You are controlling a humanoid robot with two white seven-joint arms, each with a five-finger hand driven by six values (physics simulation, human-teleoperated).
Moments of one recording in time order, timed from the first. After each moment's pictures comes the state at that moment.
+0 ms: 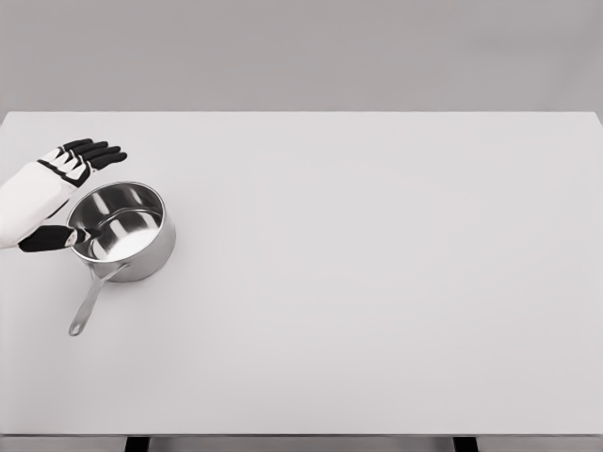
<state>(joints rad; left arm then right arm) 0.02 0.69 0.09 -1.70 -0.43 -0.61 -0.20 0.06 0.00 -0.08 0.05 -0.27 -0.07 0.21</state>
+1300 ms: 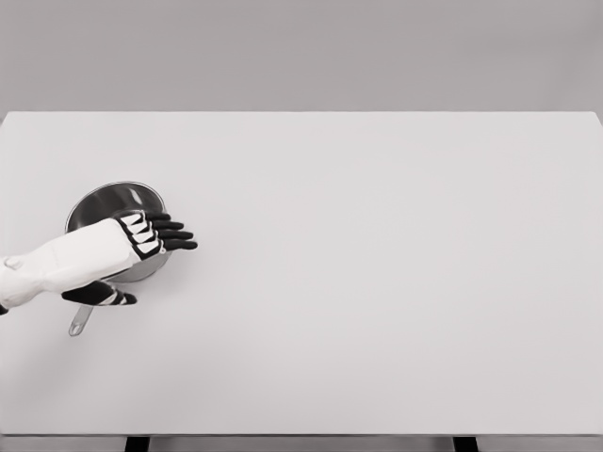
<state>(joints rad) -0.07 1.02 -0.34 -1.80 -0.32 -0.61 -0.20 0.06 0.00 -0.08 0.05 -0.27 -0.07 0.21</state>
